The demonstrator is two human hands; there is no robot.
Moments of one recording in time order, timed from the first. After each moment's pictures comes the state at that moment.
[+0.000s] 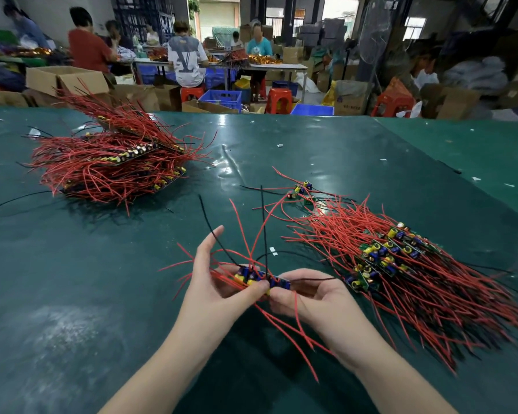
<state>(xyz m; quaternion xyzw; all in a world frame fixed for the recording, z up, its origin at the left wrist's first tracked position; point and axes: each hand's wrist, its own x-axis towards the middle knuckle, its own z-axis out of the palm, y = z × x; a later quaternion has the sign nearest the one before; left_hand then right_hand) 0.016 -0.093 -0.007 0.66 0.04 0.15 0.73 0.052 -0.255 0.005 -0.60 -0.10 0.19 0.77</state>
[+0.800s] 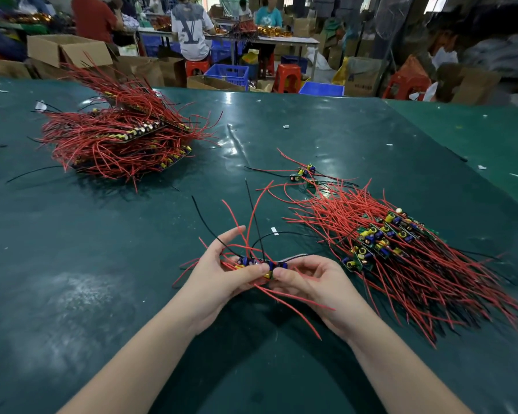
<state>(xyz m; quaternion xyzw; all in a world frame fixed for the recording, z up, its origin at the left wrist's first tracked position) 0.013 -0.089 -0.003 0.57 0.10 0.00 0.81 0.053 -0.259 0.003 -0.58 -0.04 0.24 0.77</state>
